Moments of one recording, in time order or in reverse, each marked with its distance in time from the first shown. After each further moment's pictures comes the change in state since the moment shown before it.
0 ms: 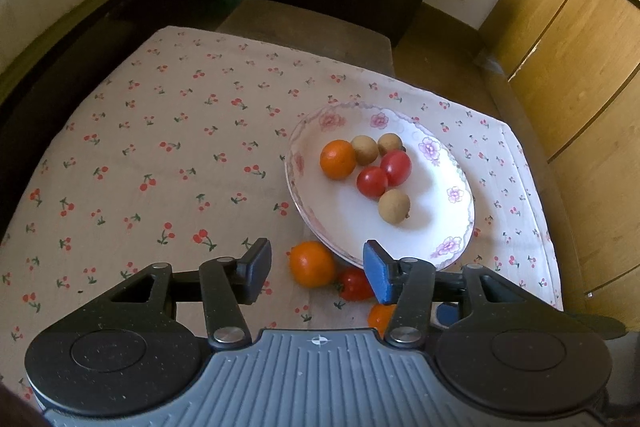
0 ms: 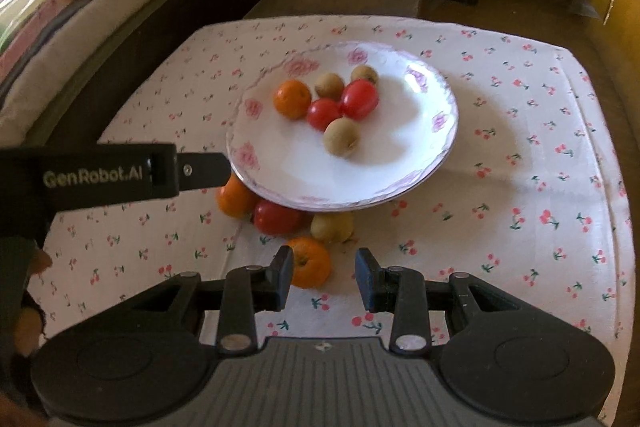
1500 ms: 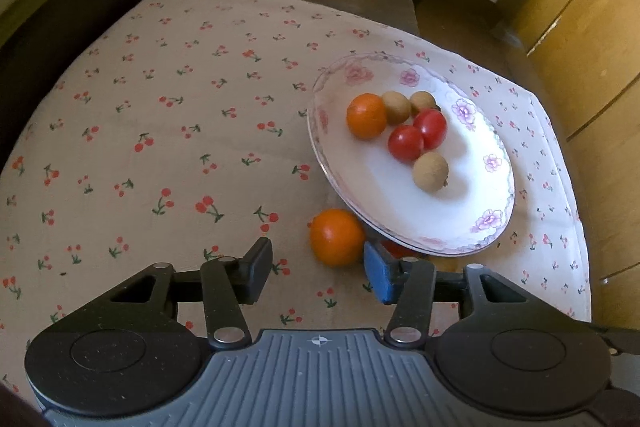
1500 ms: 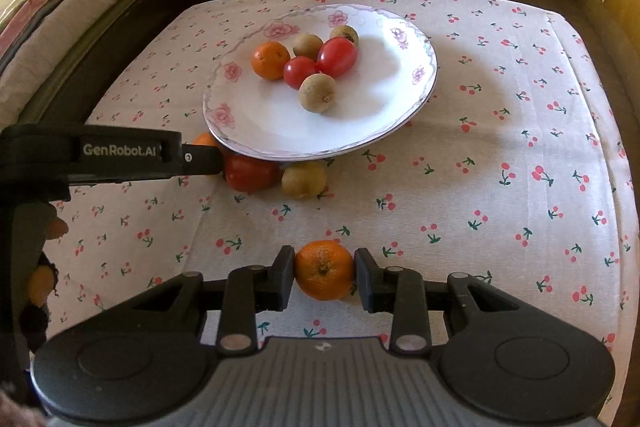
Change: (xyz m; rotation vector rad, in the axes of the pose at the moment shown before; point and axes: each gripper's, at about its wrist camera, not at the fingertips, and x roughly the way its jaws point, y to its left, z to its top) left arm 0.032 0.013 -0.010 -0.015 0.092 0.032; right arm 0.002 -0.021 -0.021 0.021 0.042 0.008
